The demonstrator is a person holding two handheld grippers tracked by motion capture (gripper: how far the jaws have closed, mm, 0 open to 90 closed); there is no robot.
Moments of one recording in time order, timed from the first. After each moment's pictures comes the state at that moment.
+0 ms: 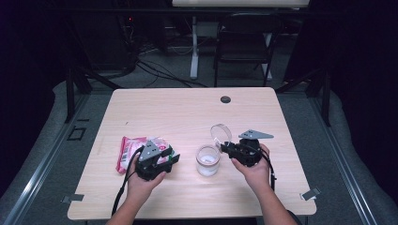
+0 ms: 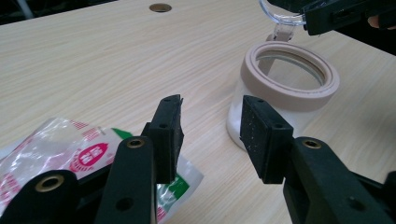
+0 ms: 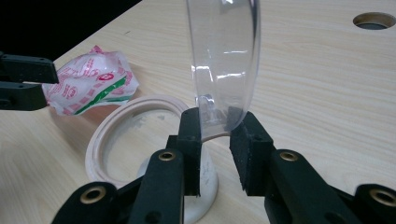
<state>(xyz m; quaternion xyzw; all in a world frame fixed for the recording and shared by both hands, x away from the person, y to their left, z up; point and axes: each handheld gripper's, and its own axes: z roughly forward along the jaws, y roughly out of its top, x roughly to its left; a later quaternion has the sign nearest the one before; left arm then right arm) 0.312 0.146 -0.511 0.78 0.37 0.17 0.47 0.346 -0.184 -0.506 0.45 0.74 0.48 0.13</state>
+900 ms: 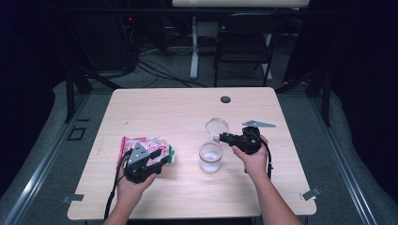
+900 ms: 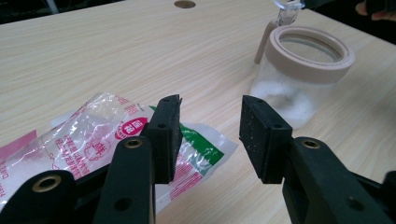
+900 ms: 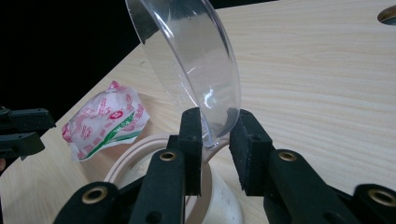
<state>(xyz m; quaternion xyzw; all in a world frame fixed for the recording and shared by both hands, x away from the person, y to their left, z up) 0.305 0.171 -0.513 0.77 0.39 0.19 0.47 0.387 -0.194 -0.513 0.47 0.70 0.53 0.06</state>
